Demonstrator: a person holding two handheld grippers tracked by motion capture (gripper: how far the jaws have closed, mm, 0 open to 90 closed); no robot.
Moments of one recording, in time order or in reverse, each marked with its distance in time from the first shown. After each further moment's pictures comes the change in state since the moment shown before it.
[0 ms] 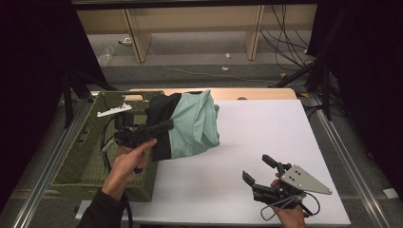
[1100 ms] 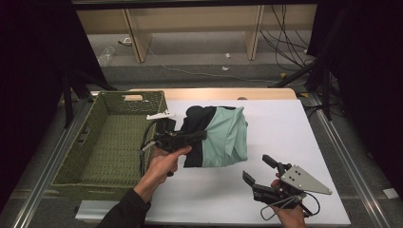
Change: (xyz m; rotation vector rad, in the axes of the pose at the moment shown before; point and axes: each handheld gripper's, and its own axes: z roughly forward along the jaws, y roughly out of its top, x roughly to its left) left arm -0.020 -0.033 0.084 0.147 -0.049 0.014; right arm 0.000 0.000 0.000 -0.001 -0.004 -0.004
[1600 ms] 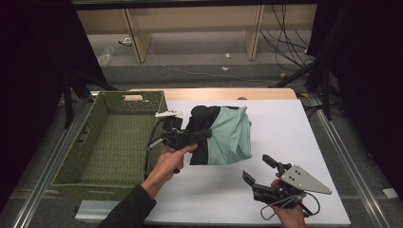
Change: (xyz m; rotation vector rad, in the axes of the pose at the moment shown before) left arm 0.006 0.001 0.021 0.017 0.012 -0.016; right arm 0.000 0.000 0.000 0.002 0.000 0.002
